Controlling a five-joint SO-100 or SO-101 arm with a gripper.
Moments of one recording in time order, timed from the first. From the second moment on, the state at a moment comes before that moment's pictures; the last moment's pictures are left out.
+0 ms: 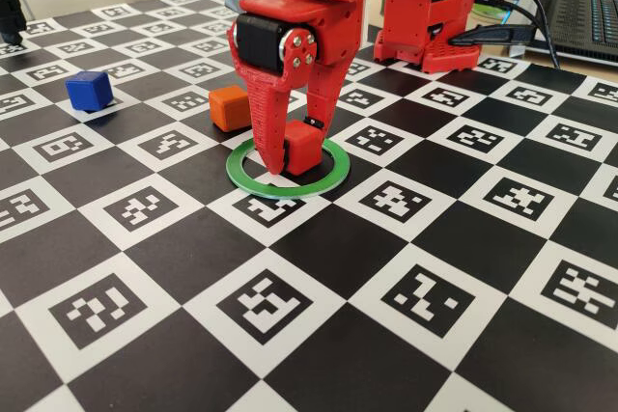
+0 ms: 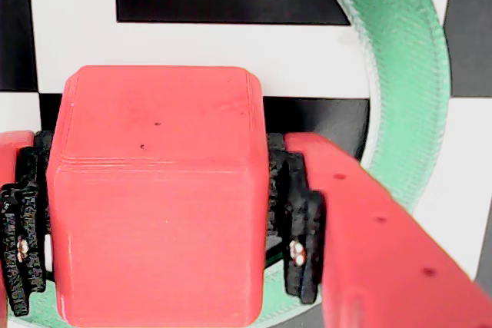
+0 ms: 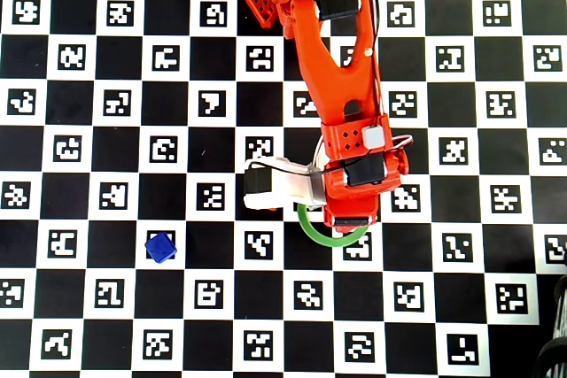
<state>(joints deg) -11.2 69.8 92.8 63.6 9.9</state>
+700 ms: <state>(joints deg) -11.2 69.6 92.8 63.7 10.0</state>
